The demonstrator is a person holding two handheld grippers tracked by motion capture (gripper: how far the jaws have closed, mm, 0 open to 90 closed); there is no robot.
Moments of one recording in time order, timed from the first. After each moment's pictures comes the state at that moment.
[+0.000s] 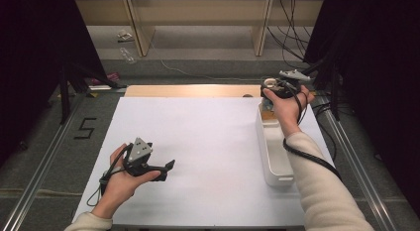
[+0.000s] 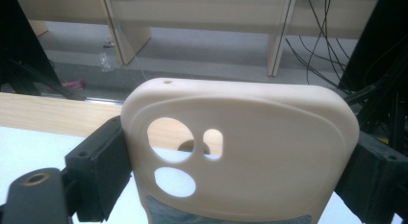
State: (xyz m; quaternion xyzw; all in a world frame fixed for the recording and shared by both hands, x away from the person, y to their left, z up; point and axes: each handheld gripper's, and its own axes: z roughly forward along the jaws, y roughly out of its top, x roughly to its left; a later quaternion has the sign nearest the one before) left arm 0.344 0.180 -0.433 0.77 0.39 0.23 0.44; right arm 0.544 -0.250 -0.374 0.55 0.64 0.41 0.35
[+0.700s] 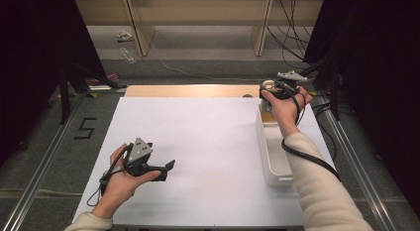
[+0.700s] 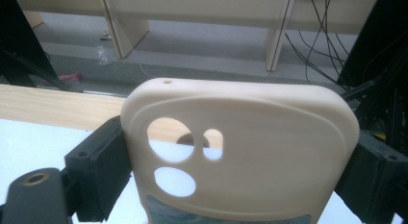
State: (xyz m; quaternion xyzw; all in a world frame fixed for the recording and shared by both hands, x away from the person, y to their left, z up) left arm 0.344 0.179 -0.433 0.78 0.39 0.23 0.44; right arm 0.546 -0.248 -0.380 0.55 0.65 0.40 0.35
